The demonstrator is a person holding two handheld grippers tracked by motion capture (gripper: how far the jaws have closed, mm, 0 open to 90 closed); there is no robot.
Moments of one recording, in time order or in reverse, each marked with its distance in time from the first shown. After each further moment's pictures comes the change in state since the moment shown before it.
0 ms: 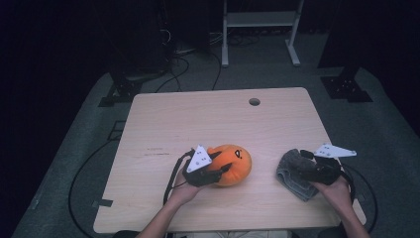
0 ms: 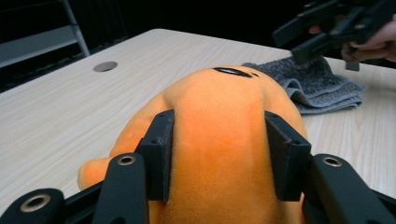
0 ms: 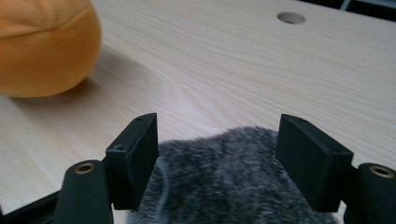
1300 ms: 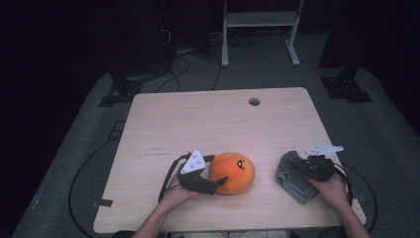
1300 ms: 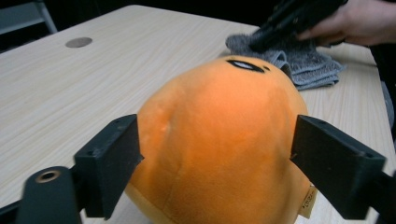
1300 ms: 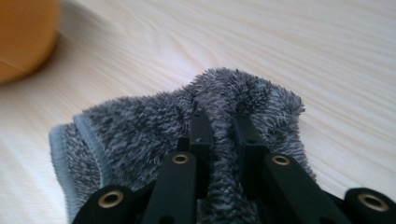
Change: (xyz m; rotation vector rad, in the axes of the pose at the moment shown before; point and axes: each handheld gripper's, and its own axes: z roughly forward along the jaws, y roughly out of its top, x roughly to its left) left arm 0.006 -0.014 -0.012 0.071 -0.099 -0.010; right arm -0.009 -0.008 0.023 0.171 0.009 -0.009
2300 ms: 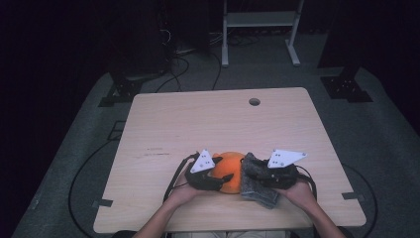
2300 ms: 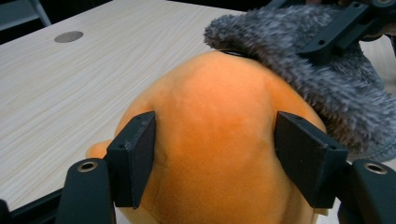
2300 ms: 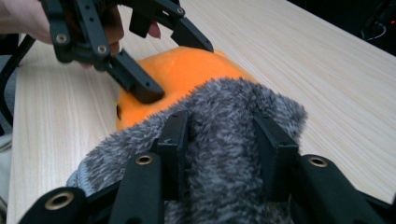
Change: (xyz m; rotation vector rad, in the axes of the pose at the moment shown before) left arm 0.000 -0.002 0.023 0.027 0.002 0.027; right arm 0.112 0.062 0.010 -0.195 0.277 -0.315
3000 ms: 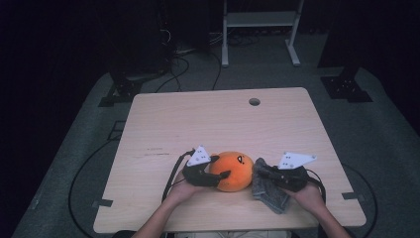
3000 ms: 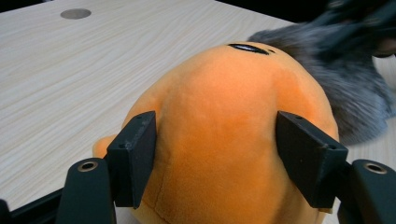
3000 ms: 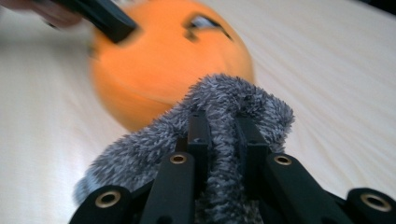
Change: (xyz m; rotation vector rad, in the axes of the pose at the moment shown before) left arm 0.015 -0.006 0.000 0.008 -0.003 -0.129; right arm -0.011 -0.029 -0.015 0.053 -0.048 0.072
